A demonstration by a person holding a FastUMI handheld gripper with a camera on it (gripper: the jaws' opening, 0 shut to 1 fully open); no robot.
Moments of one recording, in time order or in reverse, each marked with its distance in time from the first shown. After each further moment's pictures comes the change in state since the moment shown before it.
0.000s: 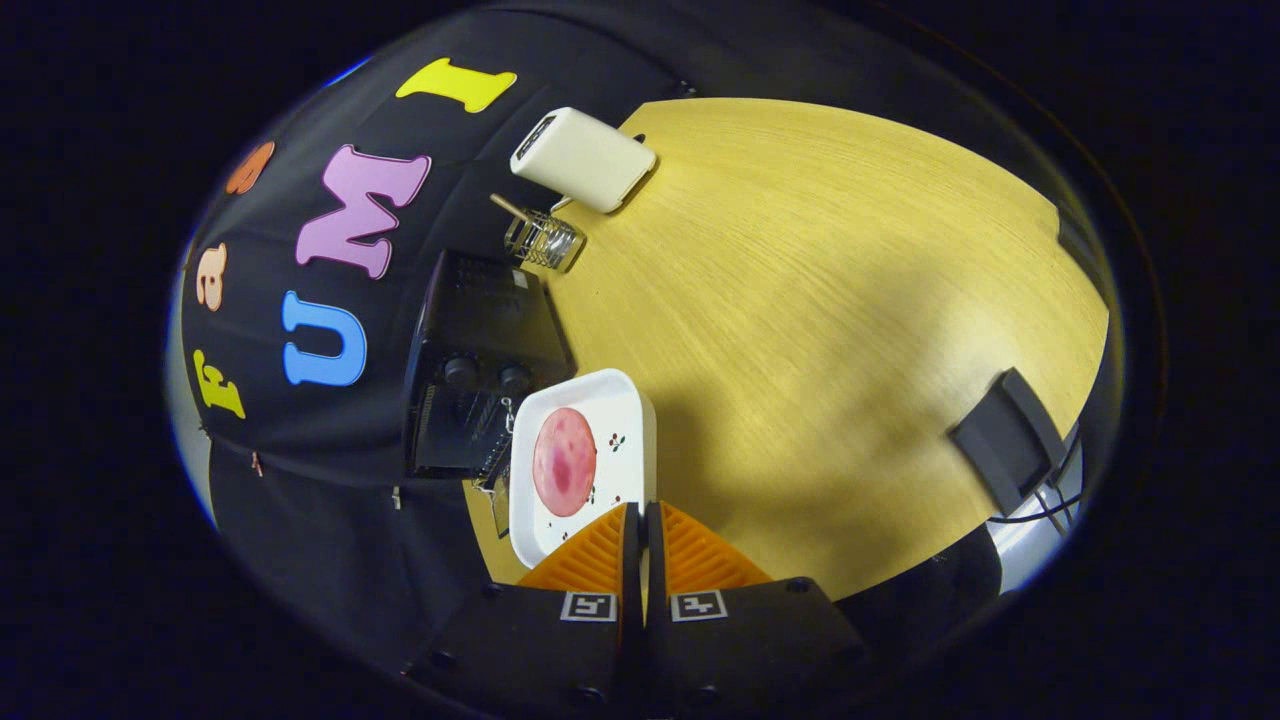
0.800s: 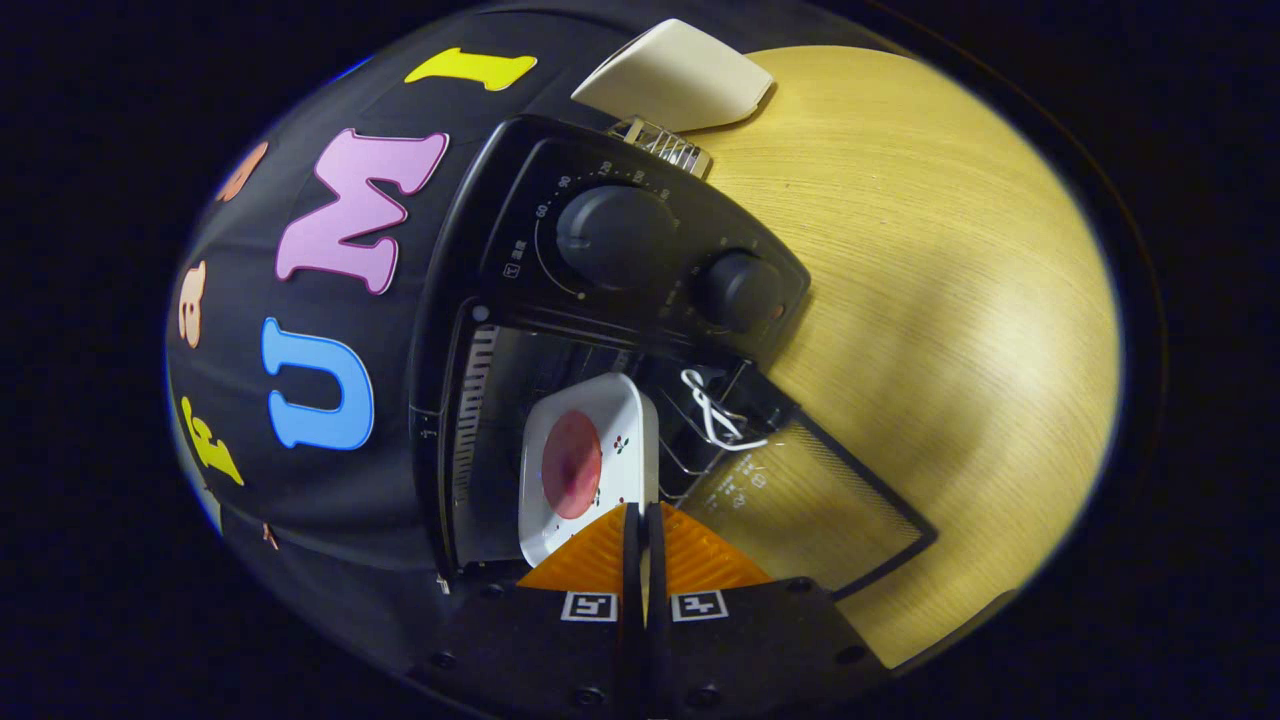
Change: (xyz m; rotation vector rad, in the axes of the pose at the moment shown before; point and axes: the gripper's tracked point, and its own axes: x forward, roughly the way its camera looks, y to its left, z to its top) arm 0.232 0.210 -0.036 0.217 -0.183 0.056
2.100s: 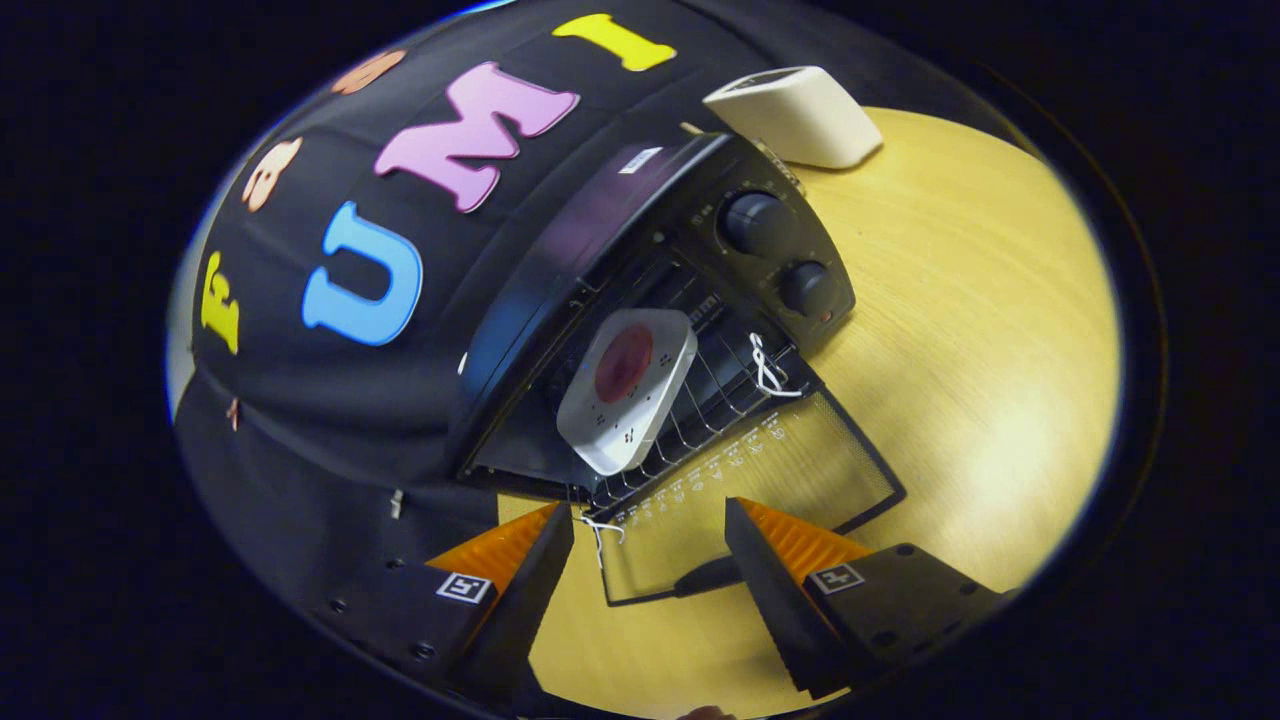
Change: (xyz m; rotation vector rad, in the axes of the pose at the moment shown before) arm -0.075 0.003 -0.043 -0.468 0.022 0.054
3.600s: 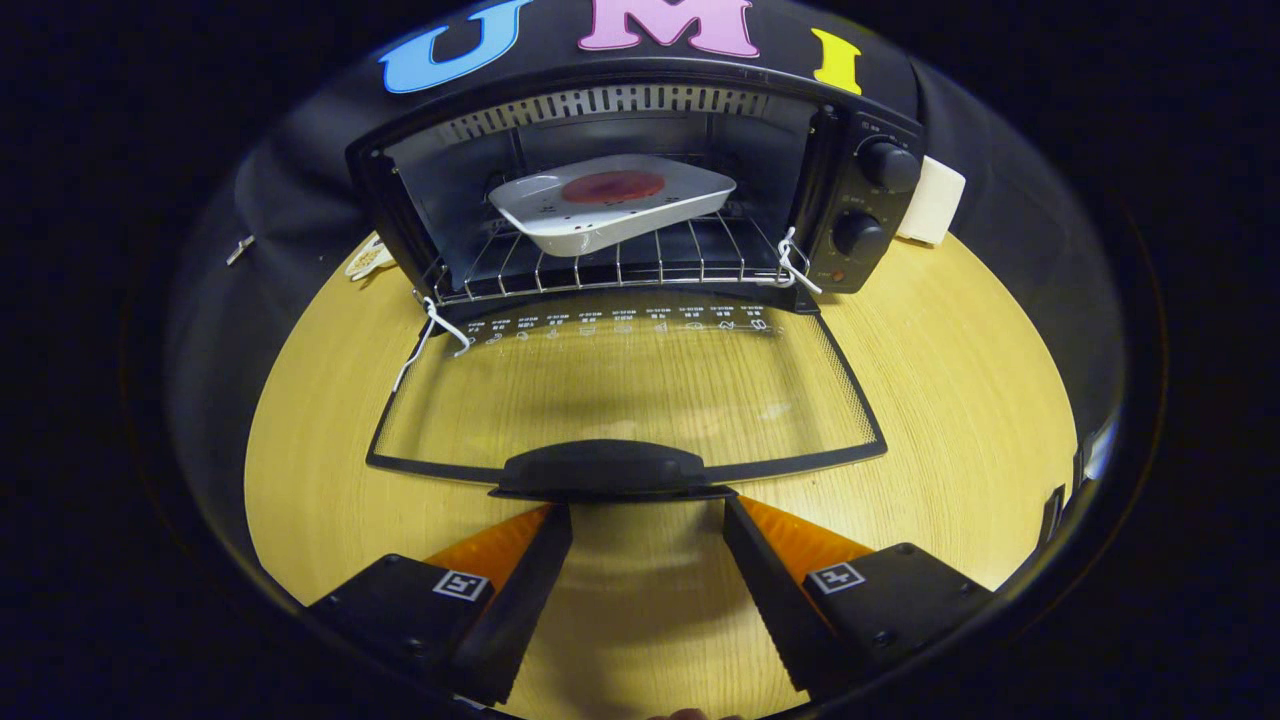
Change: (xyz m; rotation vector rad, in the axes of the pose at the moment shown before) arm 0.039 -0.083 -0.103 -0.610 0.153 -0.449
